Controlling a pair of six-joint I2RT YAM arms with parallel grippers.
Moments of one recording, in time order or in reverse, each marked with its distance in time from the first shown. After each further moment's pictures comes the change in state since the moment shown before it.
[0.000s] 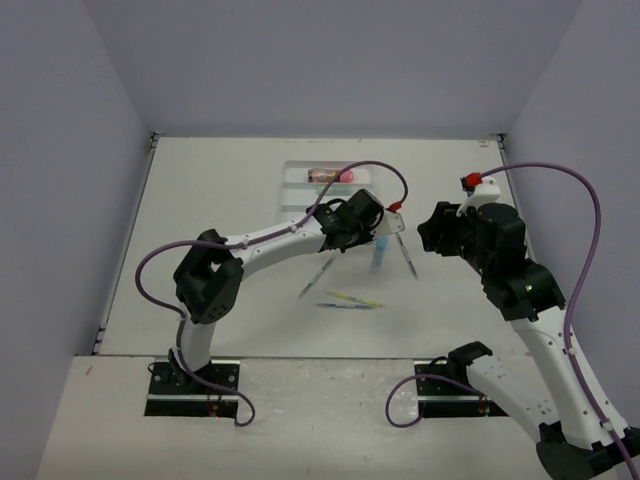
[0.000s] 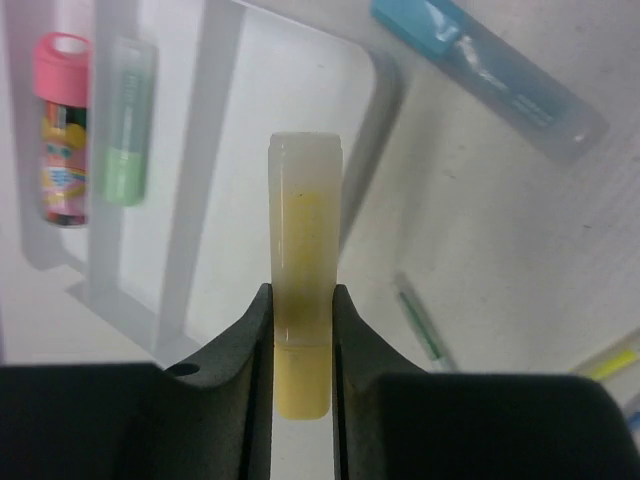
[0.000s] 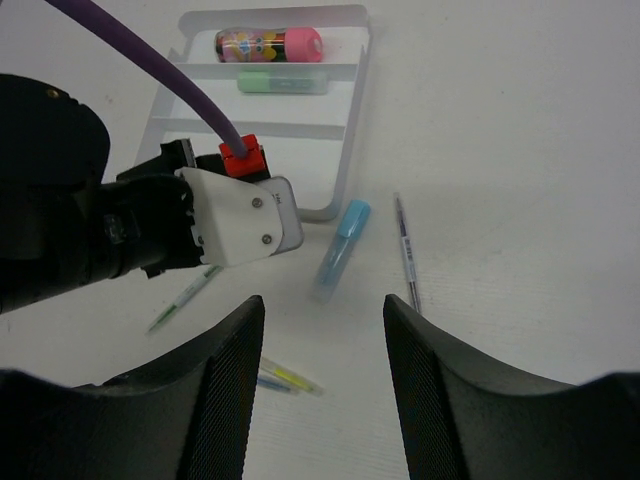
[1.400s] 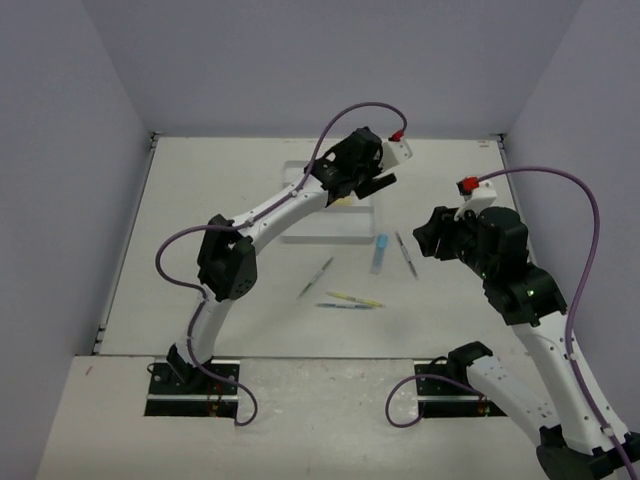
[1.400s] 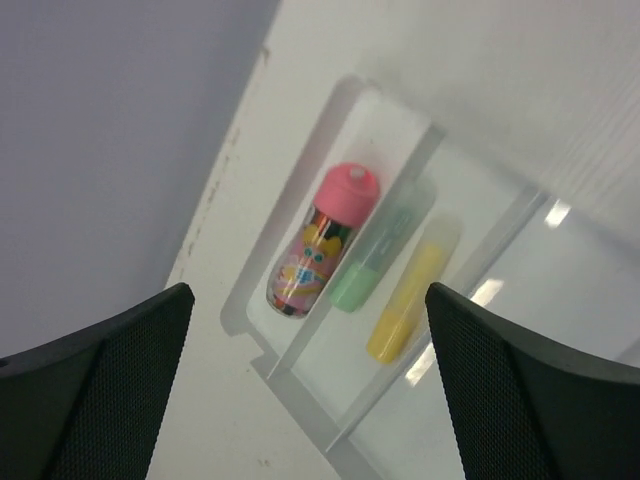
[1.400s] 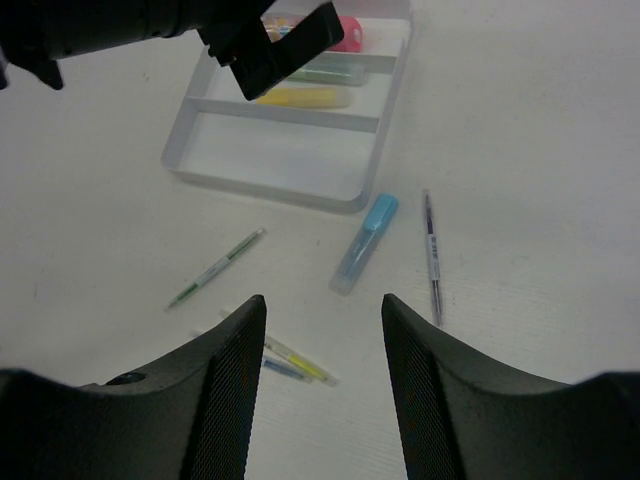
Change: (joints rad) left arm 0.155 0.247 0.468 0.063 -0.029 0.079; right arm 0.000 -0.020 -0.015 0.005 -0.092 -0.023
